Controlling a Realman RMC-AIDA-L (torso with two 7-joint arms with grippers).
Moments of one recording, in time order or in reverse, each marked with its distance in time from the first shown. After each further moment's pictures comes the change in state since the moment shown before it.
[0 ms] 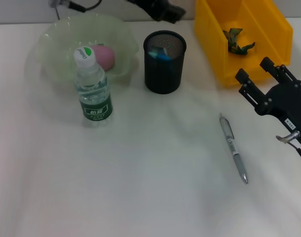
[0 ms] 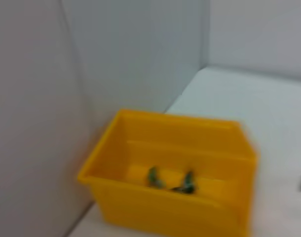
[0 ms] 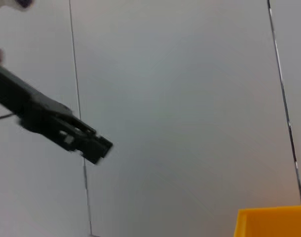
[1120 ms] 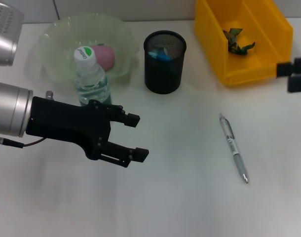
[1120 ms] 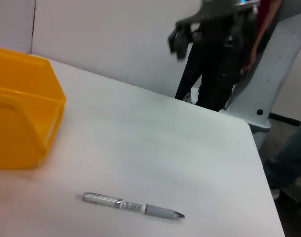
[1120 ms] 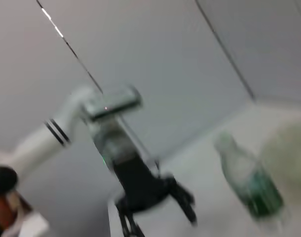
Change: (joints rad) left arm 0.405 0.006 -0.192 -0.227 -0.468 0.426 0.630; right arm 0.484 -0.538 0.002 0.138 -0.823 -0.506 1.098
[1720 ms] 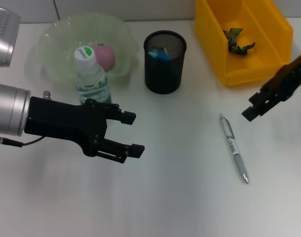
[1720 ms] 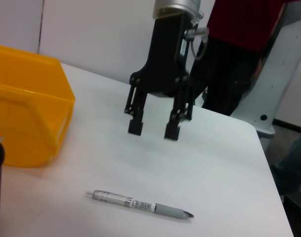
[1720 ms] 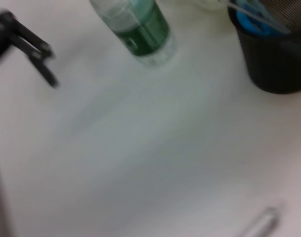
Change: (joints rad) left arm -0.032 0.009 -0.057 -0.110 0.015 -0.010 0.070; right arm 0.224 0.084 0.195 -0.433 -0.931 0.350 0.655
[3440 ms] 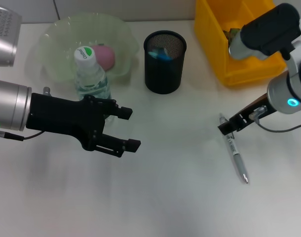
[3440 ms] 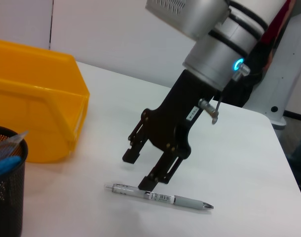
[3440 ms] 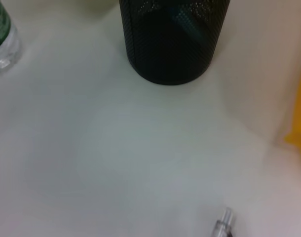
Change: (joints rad) left arm -0.049 0.015 -0.029 -0.095 0.036 -0.040 0.089; right arm -0.484 0.460 0.160 -0.869 -0.999 0.150 0.673
